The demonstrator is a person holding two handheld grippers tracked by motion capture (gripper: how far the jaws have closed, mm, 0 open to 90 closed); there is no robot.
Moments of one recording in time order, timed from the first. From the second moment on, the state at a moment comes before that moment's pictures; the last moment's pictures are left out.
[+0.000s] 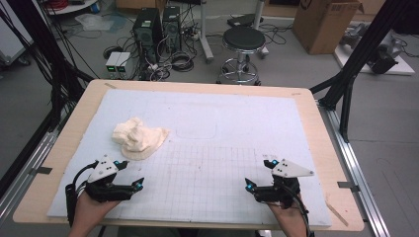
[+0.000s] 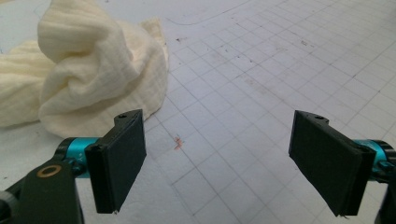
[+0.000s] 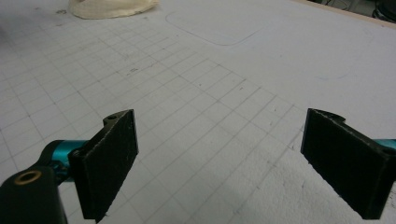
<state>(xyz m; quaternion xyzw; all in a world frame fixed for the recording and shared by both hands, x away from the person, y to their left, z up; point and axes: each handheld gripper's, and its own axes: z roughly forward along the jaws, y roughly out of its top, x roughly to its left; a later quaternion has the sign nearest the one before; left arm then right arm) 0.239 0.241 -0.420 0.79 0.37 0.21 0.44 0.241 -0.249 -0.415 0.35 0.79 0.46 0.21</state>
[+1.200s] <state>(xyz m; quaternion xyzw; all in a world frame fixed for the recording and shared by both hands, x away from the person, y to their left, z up) 0.235 0.244 -0.418 0.79 0.36 0.21 0.45 0.243 -0.247 -0.417 0.35 0.79 0.46 0.21</state>
